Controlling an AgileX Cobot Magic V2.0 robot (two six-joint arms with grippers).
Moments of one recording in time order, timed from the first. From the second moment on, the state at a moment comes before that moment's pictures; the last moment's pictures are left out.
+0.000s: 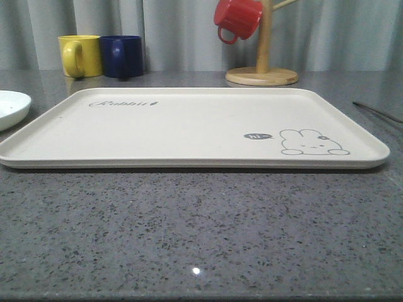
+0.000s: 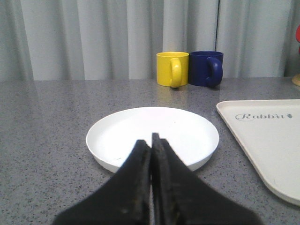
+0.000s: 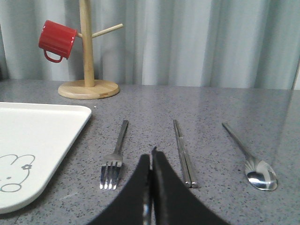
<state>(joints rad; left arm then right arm) -0.01 0.00 -0.03 0.03 0.09 -0.08 -0.02 -0.01 0.03 -0.13 -0.01 0.15</state>
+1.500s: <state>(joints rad) 0.22 1.38 -1.16 0.01 0.95 -0.10 -0.02 -0.01 0.03 -0.13 -0.01 0.15</state>
